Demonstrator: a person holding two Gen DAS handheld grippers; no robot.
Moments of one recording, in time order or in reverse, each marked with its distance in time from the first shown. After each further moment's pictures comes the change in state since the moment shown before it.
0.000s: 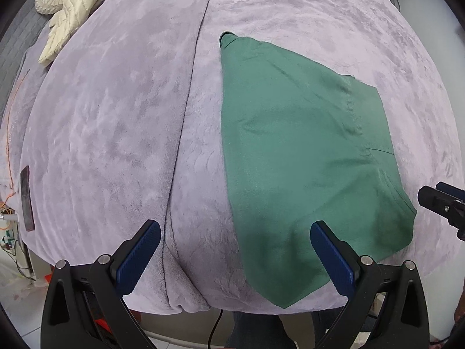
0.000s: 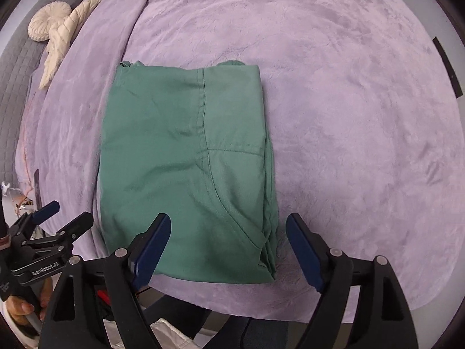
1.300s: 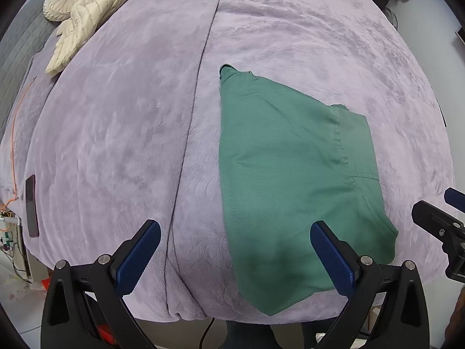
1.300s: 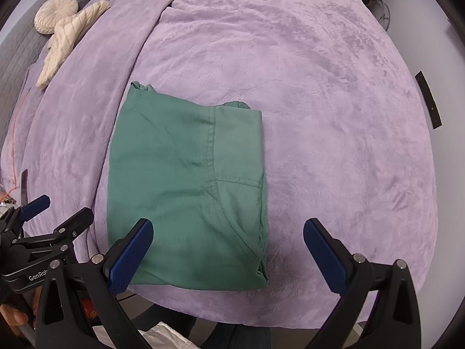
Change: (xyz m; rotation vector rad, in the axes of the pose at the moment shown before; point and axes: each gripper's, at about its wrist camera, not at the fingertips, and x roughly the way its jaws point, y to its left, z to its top) left arm -0.028 -0.004 0.014 -0.026 -0.079 -0.011; right arm -0.037 0.037 0.011 -0.057 -0.104 -0.121
